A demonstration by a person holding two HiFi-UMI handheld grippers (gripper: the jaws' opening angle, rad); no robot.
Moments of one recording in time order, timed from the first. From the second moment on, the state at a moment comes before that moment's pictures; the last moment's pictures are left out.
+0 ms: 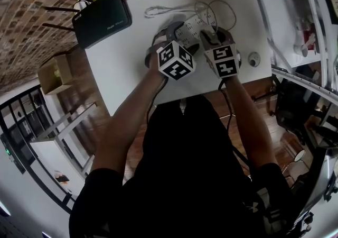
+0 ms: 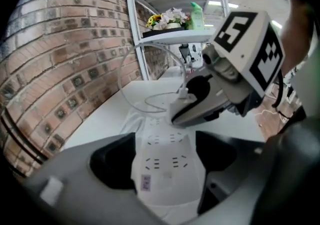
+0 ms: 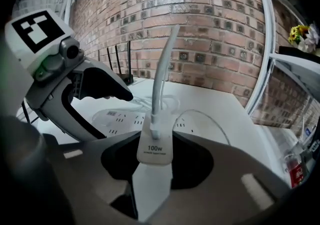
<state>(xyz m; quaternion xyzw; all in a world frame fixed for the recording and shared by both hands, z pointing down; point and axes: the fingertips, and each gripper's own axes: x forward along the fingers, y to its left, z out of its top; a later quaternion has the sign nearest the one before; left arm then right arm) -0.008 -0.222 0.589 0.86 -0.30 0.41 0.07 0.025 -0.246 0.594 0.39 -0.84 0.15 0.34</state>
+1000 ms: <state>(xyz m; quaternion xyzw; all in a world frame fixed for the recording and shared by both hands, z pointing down) -0.003 -0.228 0.612 0.85 -0.30 0.39 0.18 0.020 -0.248 0.578 0.36 -0.84 0.17 0.36</state>
